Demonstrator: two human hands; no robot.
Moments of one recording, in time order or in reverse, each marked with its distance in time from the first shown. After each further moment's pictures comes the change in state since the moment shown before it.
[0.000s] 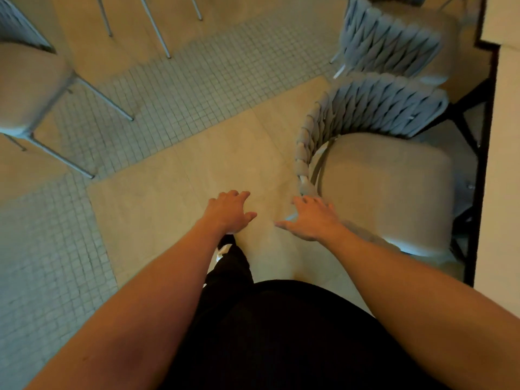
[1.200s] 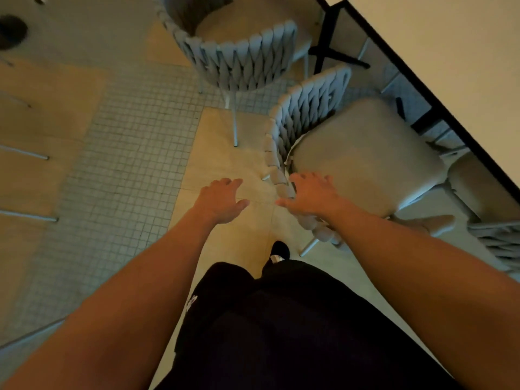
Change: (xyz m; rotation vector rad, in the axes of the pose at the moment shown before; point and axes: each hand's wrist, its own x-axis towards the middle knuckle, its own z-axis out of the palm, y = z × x) left_hand 0.330 0.017 -0.259 0.478 -0.094 0.698; right_hand 0.188 0.000 -0.174 0.444 0.244 0.598
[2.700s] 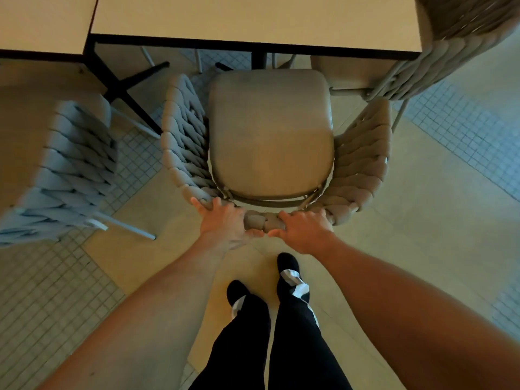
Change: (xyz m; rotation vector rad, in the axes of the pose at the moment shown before) left_hand 0.237 0.094 -0.008 0.766 -0.122 0.807; right_hand 0.059 0.011 0.083 0.397 -0.016 0.746
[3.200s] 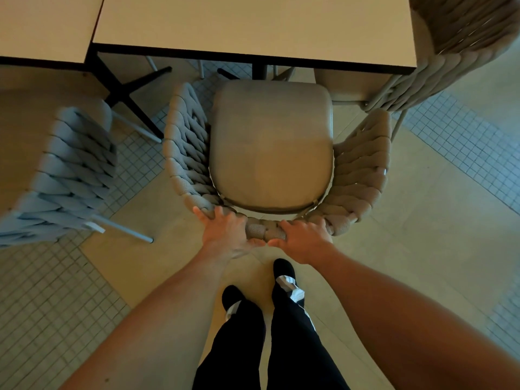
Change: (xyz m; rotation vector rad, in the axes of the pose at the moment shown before) left_hand 0.000 0.021 -0.006 -0.008 -0.019 -0.025; right_hand 0.002 0.017 0.008 0.085 -0.017 0.030
